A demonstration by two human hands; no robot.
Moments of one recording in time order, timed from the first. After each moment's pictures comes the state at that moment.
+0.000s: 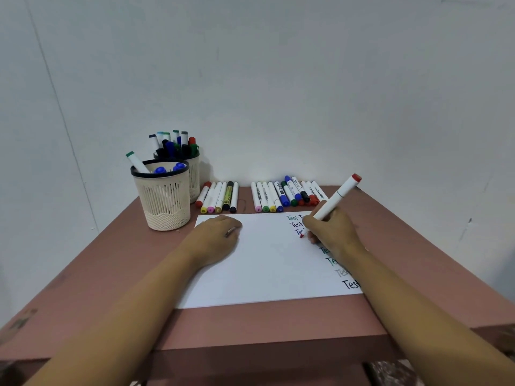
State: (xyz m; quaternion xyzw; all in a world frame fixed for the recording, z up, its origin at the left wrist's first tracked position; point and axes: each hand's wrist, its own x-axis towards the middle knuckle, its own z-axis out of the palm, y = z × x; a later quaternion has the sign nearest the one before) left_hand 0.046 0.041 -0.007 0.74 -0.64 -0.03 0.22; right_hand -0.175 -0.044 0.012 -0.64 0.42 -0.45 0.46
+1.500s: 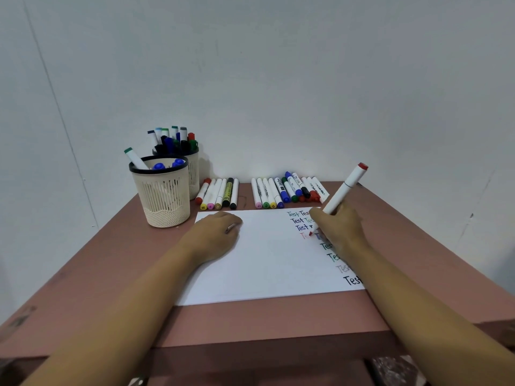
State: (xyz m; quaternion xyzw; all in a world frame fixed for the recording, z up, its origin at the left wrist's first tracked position) left_hand 0.047 0.040 -0.008 0.74 -0.64 -0.03 0.21; right_hand -0.175 -0.052 0.006 -0.61 0.45 -0.49 0.43
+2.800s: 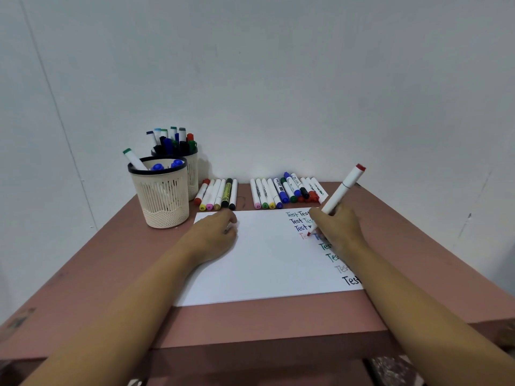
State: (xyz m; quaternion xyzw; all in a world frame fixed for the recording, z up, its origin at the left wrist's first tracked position) left_hand 0.046 0.042 -0.005 0.75 -0.62 -0.05 0.22; right_hand -0.176 -0.053 0.006 -0.61 0.45 -0.49 0.43
